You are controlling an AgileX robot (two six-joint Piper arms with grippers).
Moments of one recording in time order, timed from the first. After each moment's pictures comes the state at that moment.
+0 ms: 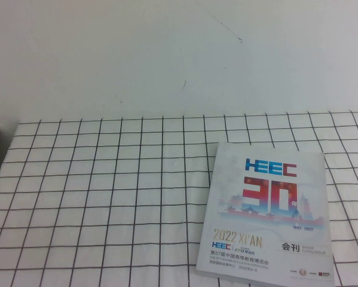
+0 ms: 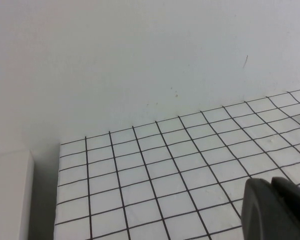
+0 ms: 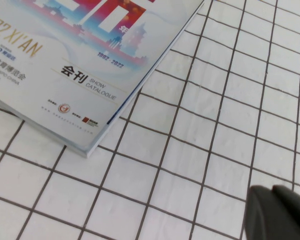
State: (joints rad) right arm 0.14 0.36 -0.41 0.01 0.85 -0.29; left arm -0.22 0.15 -0.21 0.02 0.28 0.01
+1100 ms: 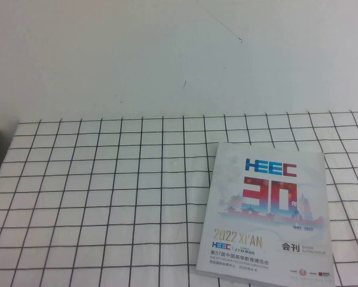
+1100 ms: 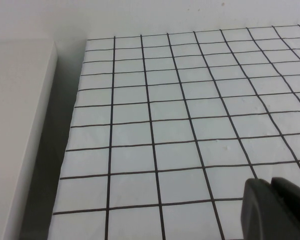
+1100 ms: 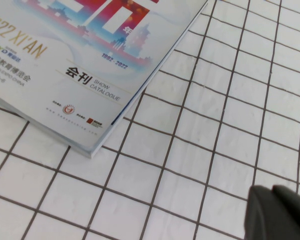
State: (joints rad) right arm 0.14 0.36 -0.41 0.03 0.86 -0.29; left arm -0.08 -0.01 0.01 0.01 0.38 -0.07
